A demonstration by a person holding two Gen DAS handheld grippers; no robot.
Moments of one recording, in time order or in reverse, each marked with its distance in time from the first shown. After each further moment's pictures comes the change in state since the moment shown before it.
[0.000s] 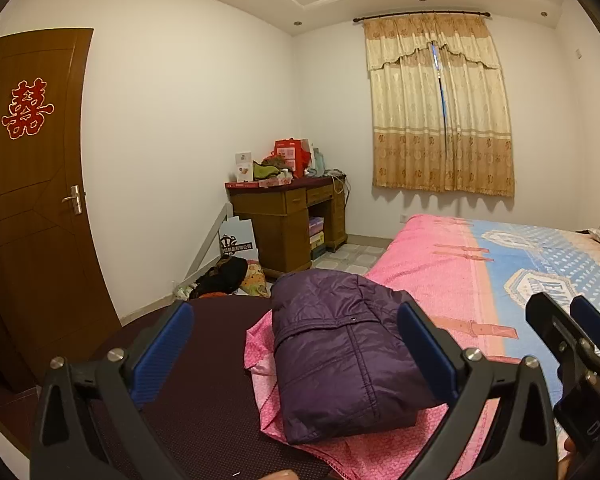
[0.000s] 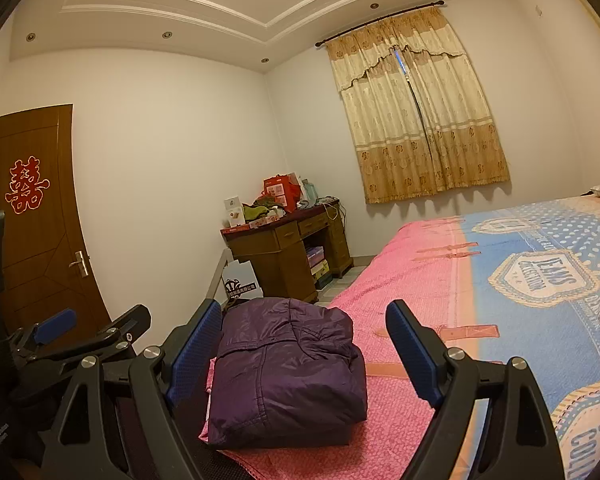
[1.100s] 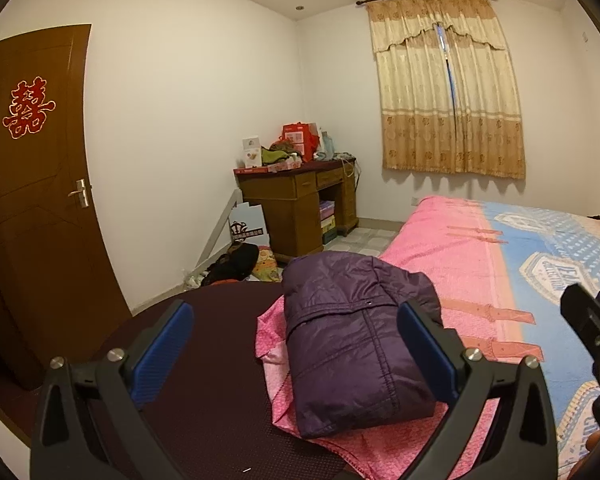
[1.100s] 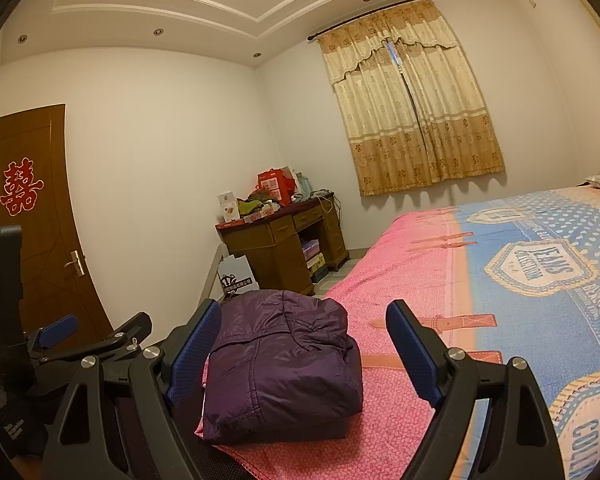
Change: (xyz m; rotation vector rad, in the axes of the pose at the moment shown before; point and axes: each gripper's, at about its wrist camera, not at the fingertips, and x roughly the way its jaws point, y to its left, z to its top) left arm 0.030 0.017 -0.006 0.026 0.059 0.036; right arm 0.005 -0.002 -0.005 0.020 0.025 -0.019
